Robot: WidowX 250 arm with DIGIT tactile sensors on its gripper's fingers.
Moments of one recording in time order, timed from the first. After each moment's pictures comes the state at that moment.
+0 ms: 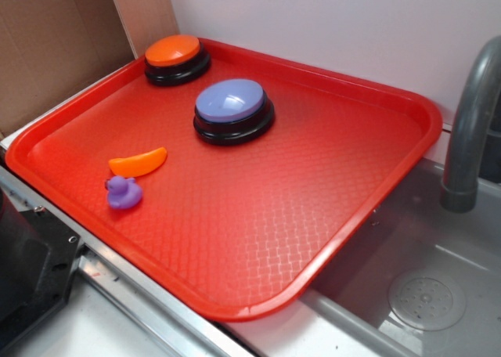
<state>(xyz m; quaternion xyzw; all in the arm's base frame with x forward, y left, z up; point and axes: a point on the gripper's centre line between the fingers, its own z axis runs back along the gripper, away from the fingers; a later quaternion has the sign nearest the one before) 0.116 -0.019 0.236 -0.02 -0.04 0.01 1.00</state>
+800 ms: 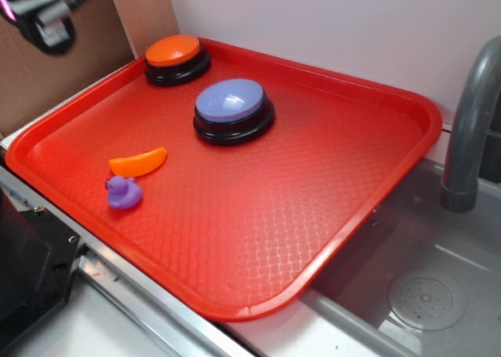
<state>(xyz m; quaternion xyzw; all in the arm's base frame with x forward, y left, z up) 0.142 -0.009 0.174 -0.01 -0.02 -0.06 1.00</state>
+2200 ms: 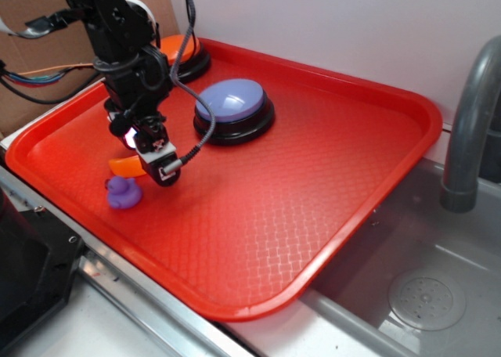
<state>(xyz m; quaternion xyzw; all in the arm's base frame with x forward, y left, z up) 0.191 0.022 0.017 0.01 -0.01 -0.06 1.00</state>
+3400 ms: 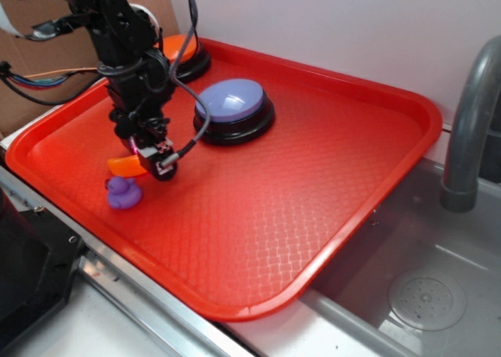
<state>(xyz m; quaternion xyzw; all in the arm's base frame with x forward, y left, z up) 0.185 0.022 0.026 -0.01 0.01 -0.04 1.00</state>
